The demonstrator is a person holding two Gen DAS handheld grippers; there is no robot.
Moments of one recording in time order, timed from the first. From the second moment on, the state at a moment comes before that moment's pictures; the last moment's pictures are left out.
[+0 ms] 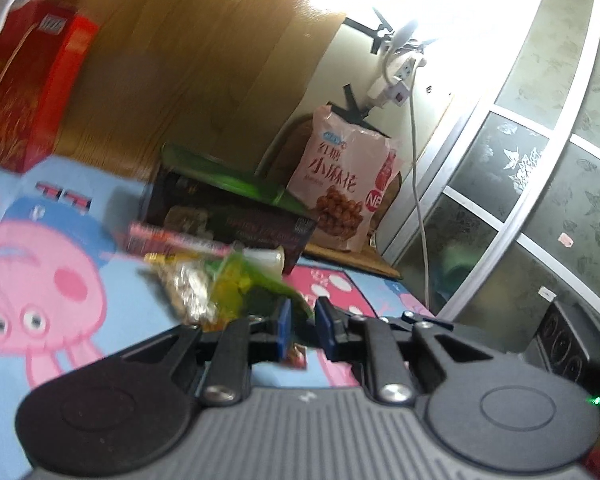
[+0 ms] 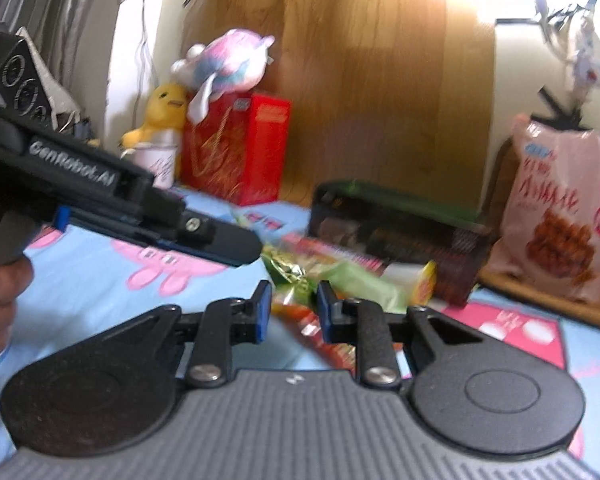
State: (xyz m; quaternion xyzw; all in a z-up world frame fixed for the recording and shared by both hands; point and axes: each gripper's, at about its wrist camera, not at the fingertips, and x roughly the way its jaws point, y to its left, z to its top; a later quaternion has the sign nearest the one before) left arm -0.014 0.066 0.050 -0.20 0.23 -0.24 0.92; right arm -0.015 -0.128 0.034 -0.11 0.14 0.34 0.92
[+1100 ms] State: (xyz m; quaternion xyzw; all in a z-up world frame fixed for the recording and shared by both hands) left arm 0.064 0.093 0.021 -0.32 0.35 -0.21 0.86; right arm 0.013 -0.119 0.020 -0.17 0.16 0.36 0.90
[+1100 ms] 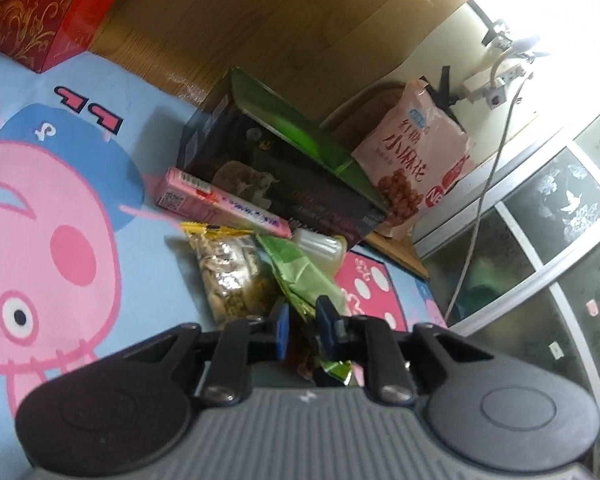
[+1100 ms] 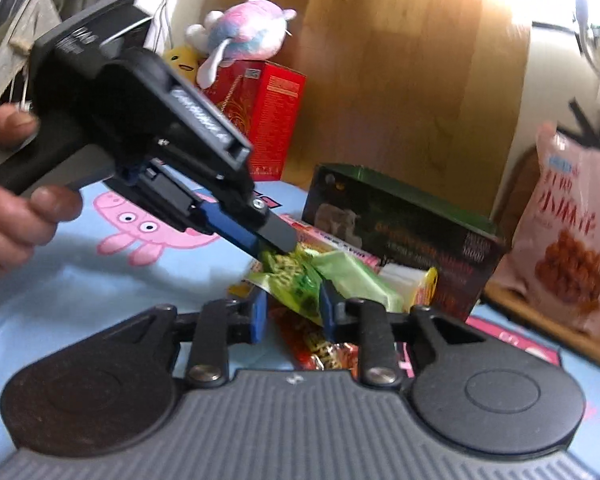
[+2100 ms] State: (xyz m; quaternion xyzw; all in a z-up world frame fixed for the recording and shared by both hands) left arm 0.093 0.098 0.073 -0.24 0.25 -0.11 0.93; right arm 0.092 -0.143 0.057 -0.03 0.15 0.35 0.92
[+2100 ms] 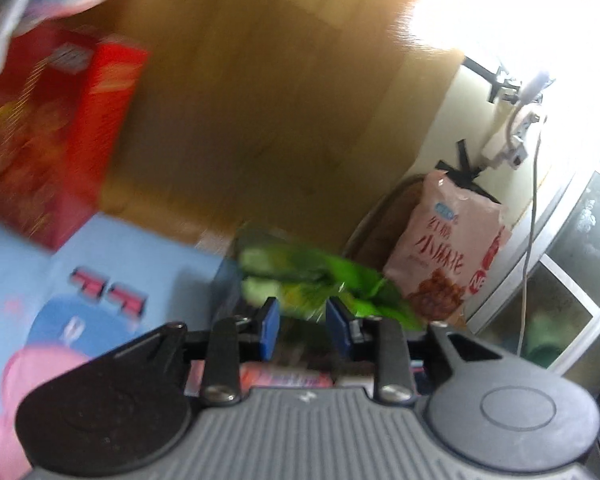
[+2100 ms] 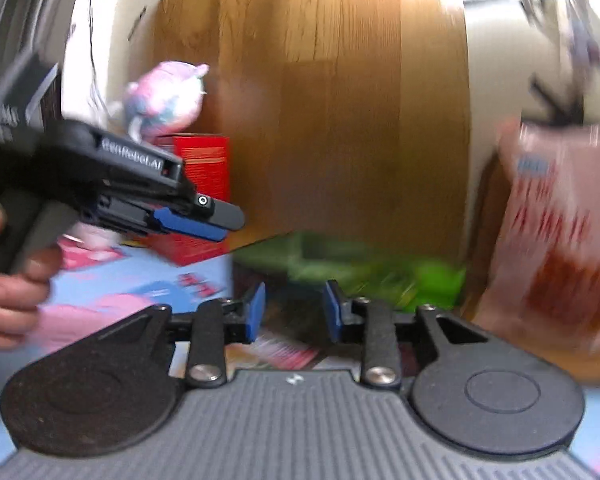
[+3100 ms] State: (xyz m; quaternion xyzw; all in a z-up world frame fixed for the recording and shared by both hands) left arm 0.063 0.113 0.007 -0.27 0.30 -0.07 0.91; right arm 0.052 -0.149 0.015 -0.03 0.29 0.33 0.90
